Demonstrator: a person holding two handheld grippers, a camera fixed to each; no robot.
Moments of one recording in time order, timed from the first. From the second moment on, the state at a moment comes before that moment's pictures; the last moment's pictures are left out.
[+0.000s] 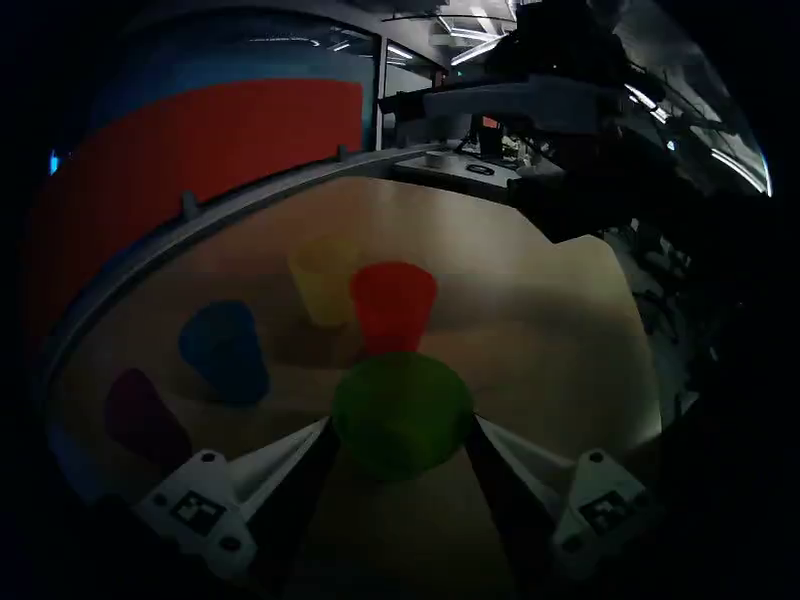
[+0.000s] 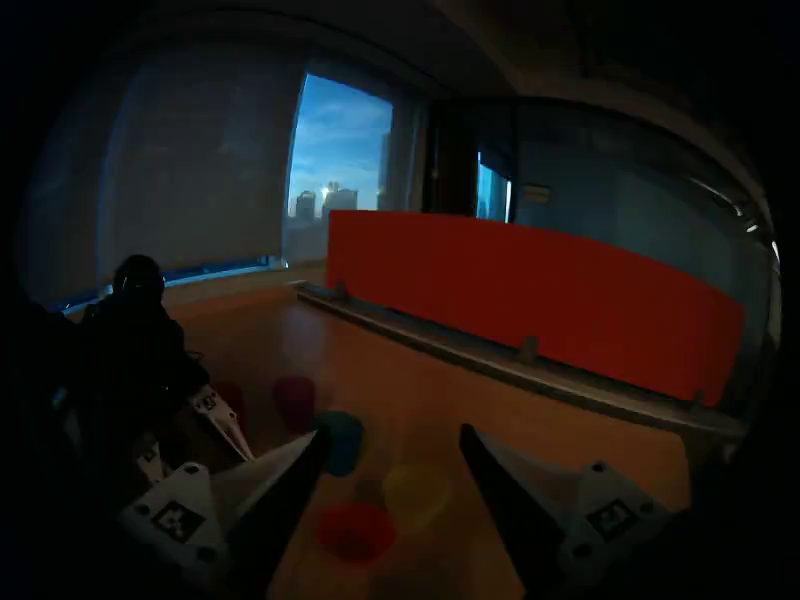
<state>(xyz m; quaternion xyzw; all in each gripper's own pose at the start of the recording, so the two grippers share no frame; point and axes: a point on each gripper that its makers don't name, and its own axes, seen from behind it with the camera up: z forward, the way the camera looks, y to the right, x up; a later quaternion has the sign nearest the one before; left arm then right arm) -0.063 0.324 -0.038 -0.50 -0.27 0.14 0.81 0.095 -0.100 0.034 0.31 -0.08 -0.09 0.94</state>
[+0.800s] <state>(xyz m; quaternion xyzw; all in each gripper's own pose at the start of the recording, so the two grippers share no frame) 0.019 0.316 -0.038 -0.51 -0.18 0.08 0.84 0.108 -0.105 0.028 0.31 -0.07 -0.09 0.94</state>
